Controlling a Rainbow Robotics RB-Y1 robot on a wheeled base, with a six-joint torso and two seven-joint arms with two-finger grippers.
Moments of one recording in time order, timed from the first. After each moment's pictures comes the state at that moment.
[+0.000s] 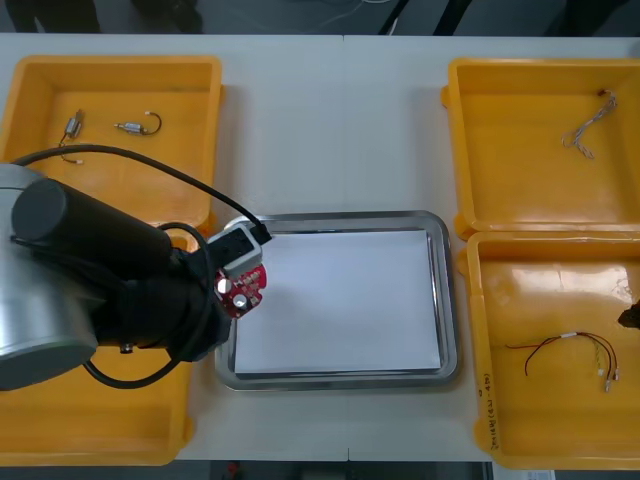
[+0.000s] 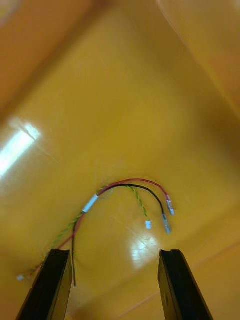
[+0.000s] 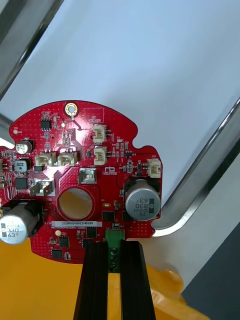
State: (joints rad) right arm 0.08 -0.52 -0.45 -2.25 -0.65 1.82 0.83; left arm -0.45 0.85 -0.54 -2.47 0.76 1.67 -1.36
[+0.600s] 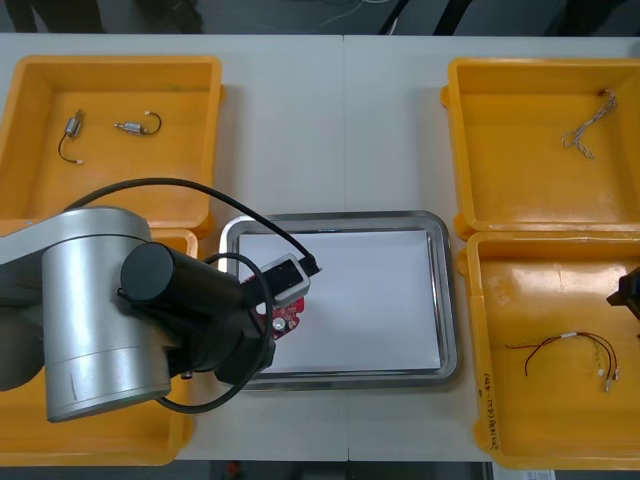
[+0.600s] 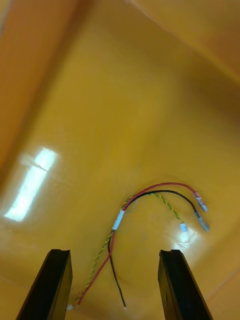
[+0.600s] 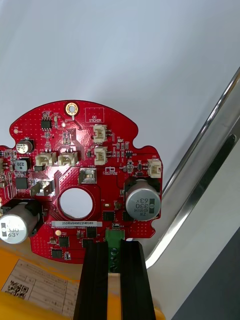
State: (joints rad) right arm 0.00 -0.50 -0.39 -2.19 -0.57 1.82 0.54; left arm -0.57 0.81 -0.82 -2.40 0.65 1.59 -1.24
